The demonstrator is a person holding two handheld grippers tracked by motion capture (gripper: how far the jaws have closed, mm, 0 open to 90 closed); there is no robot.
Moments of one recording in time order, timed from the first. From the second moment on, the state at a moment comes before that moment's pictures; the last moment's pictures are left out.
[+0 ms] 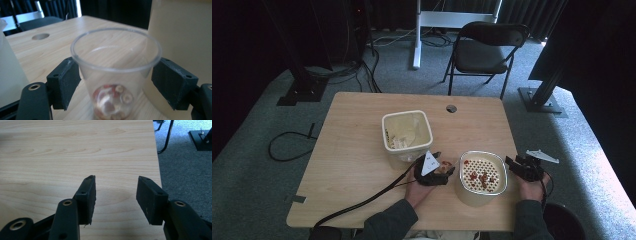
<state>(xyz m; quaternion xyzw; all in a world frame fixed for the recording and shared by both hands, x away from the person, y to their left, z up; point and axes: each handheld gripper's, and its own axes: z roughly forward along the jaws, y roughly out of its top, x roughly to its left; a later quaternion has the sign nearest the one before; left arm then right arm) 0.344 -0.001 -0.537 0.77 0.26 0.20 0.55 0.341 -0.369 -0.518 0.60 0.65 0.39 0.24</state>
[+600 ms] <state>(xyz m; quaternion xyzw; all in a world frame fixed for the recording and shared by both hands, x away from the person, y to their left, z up) 0.335 0.005 -0.529 0.79 0.24 0.19 0.53 0.340 -0.369 -0.521 0.60 0.66 0.39 0.24</state>
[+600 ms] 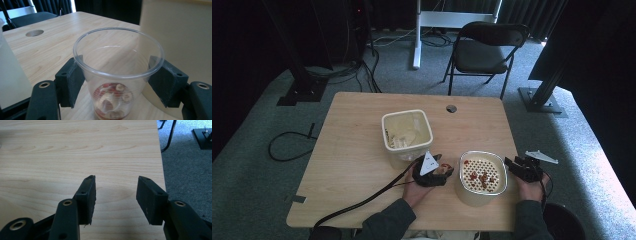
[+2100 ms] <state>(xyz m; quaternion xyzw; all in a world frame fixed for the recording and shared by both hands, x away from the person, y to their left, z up) 0.303 0.074 -0.410 0.76 0.19 0.11 0.61 0.270 -0.222 -0.392 0.27 0.79 0.54 0.15</state>
